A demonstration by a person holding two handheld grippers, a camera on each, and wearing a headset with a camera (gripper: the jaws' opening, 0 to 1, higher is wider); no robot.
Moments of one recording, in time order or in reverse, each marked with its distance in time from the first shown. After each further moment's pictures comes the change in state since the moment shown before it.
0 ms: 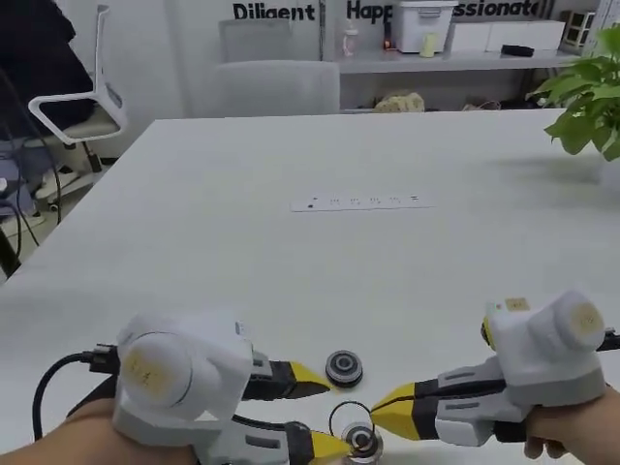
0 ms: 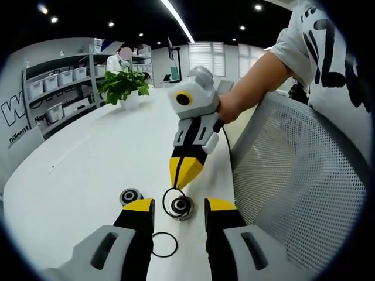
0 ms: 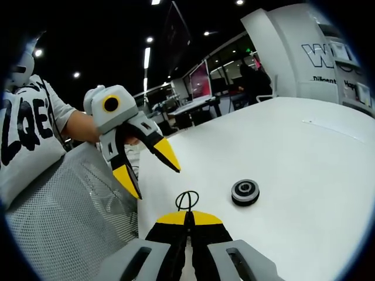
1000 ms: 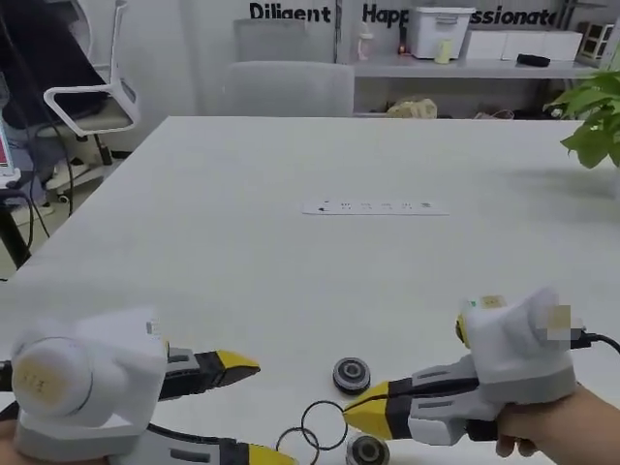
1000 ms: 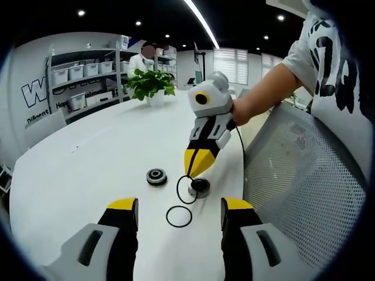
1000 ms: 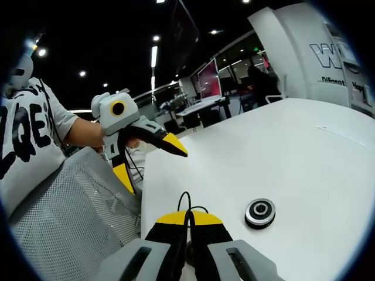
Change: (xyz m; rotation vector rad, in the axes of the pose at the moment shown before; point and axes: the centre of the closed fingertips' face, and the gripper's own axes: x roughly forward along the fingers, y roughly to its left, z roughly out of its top) left arm -0.051 0.023 -0.026 -0.121 -0.022 0.134; right arm 0.033 0.010 0.020 -0.018 0.010 0.062
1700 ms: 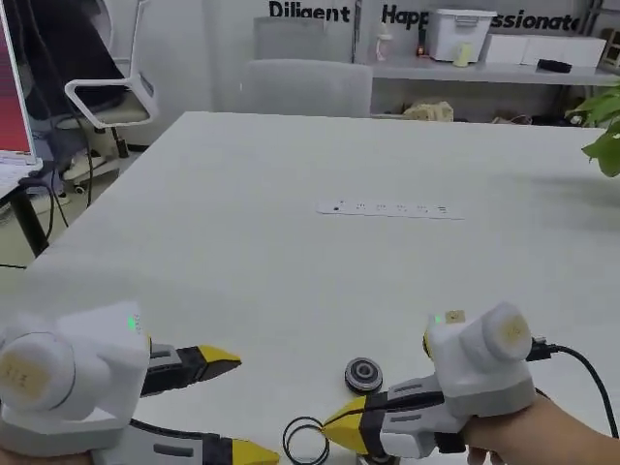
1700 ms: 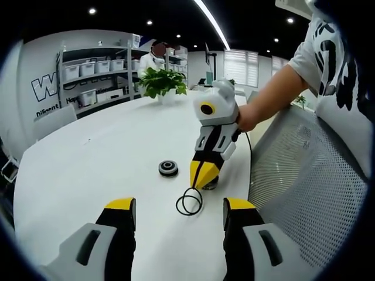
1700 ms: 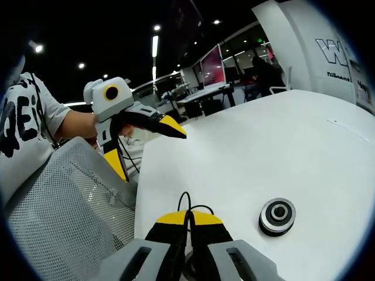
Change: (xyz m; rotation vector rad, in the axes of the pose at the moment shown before) left arm -0.016 0.015 -0.013 -0.046 -0.002 0.066; right arm 0.034 -0.002 -0.015 -0.002 0.080 0.010
